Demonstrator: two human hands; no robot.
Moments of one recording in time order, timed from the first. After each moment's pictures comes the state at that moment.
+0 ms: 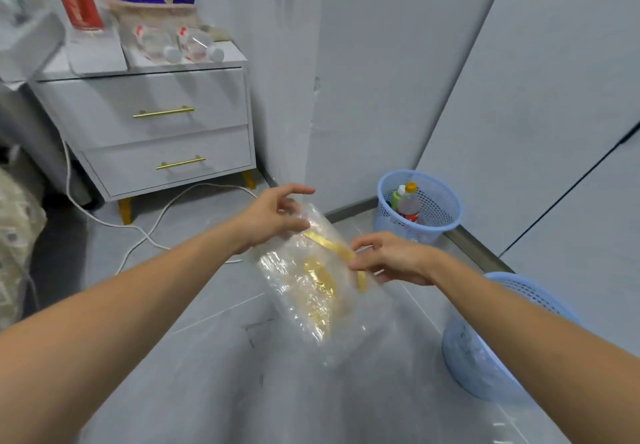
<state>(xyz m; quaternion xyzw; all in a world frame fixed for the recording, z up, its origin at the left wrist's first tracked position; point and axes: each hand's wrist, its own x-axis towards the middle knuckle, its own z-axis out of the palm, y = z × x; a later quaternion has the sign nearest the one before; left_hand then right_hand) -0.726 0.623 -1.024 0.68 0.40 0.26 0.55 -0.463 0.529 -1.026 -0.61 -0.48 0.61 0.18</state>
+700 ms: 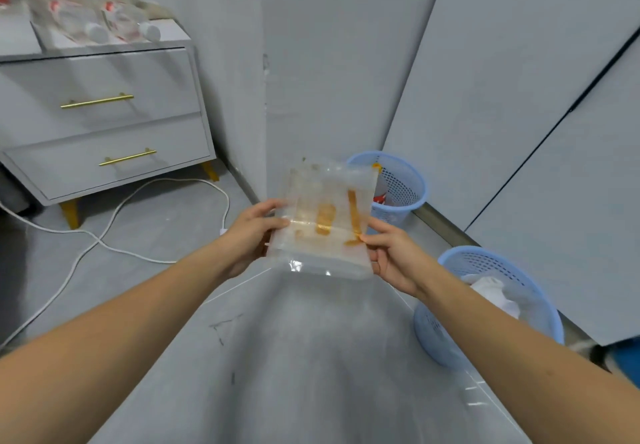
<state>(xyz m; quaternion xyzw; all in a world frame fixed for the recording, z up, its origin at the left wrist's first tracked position) -0.672 0.599 -1.064 0.49 0.42 0.27 0.71 -0.419 0.491 -1.063 -0.50 -0.28 0.65 0.50</state>
